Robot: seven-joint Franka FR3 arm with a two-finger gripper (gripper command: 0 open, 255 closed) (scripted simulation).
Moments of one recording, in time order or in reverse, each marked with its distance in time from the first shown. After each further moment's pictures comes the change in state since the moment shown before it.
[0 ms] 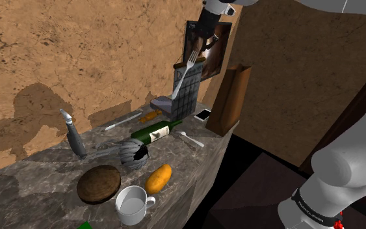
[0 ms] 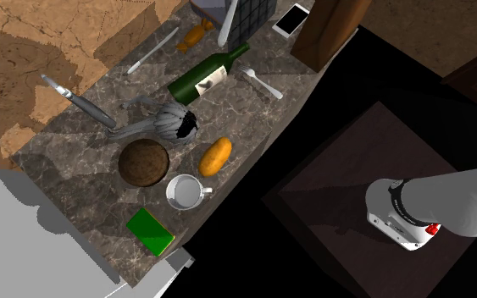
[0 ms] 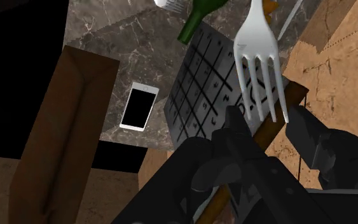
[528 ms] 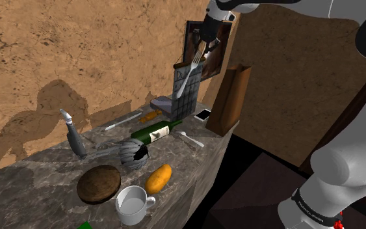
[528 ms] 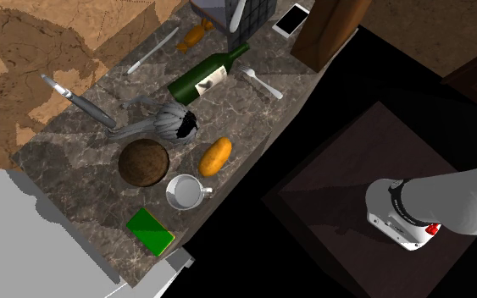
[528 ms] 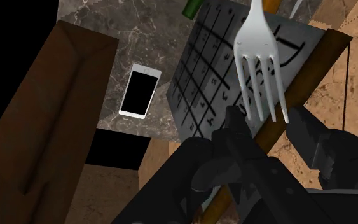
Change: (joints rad) arm -0.034 0.088 -0.033 0.048 -0.023 0.029 -0.070
